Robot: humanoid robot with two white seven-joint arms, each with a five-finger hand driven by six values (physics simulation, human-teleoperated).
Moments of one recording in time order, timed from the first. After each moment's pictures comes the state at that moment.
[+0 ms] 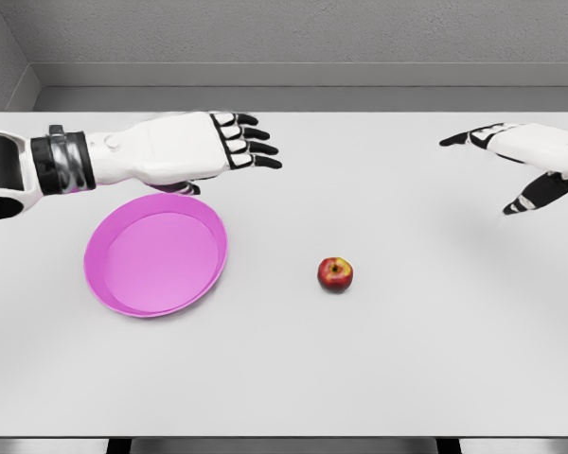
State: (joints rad) left arm -0.82 0.73 -0.78 -1.64 -0.52 -0.61 -0.34; right arm -0.51 -1.05 0.43 -1.75 0.10 -0.12 0.61
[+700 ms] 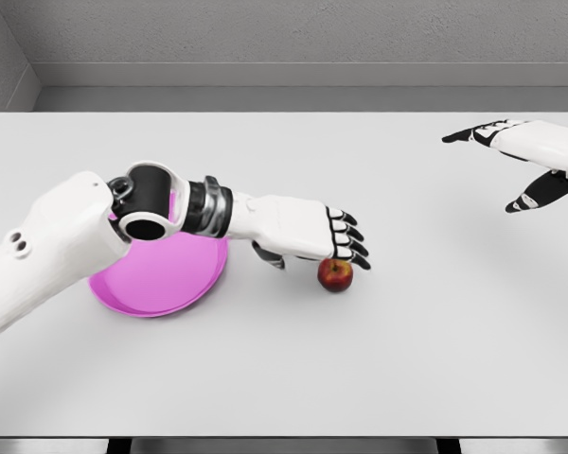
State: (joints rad) left arm -0.90 0.43 -1.03 -1.50 -0.50 -0.61 -0.55; right arm -0.49 -1.05 0.41 -1.75 0.09 -0.12 0.61
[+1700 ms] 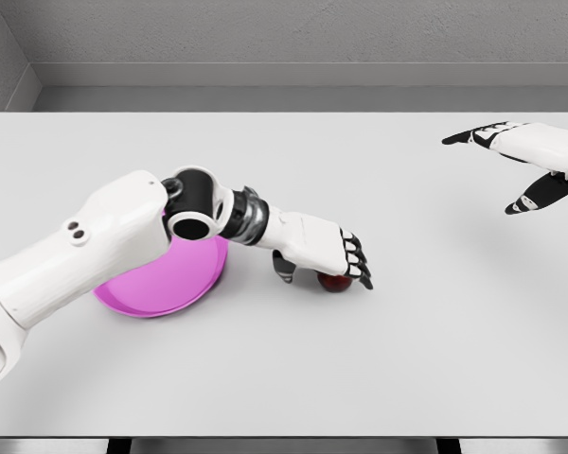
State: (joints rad) left arm -0.97 0.31 -1.16 -1.31 -0.50 -0.61 -0.61; right arm -0.49 -1.05 0.41 -1.75 0.09 -0.12 0.61
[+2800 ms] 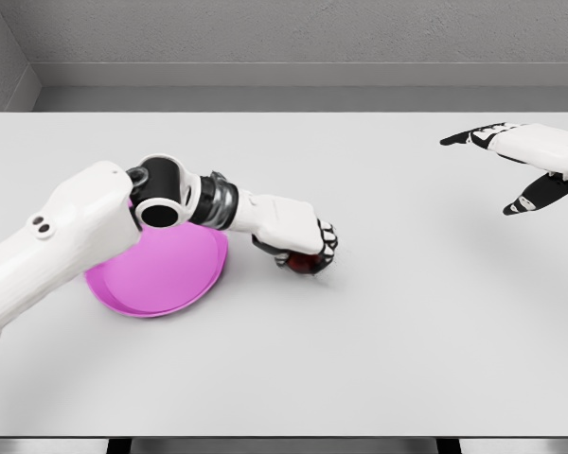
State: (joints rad) left arm -0.96 0.39 -1.10 -1.32 -0.46 -0.61 -0.61; right arm -0.49 -1.04 0.41 -1.75 0.09 -0.12 0.61
